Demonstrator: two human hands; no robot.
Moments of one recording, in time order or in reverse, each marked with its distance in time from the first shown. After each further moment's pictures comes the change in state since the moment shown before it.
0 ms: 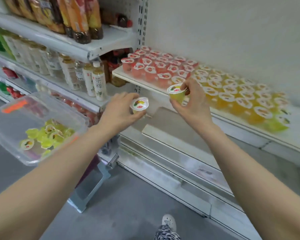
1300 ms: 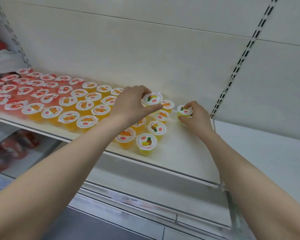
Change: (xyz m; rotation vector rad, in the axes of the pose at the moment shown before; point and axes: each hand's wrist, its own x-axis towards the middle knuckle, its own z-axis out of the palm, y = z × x) left_hand 0.212 0.407 0.193 -0.172 -0.011 0.119; right_hand -0.004 0.408 -0.266 -0.102 -0.059 0.517
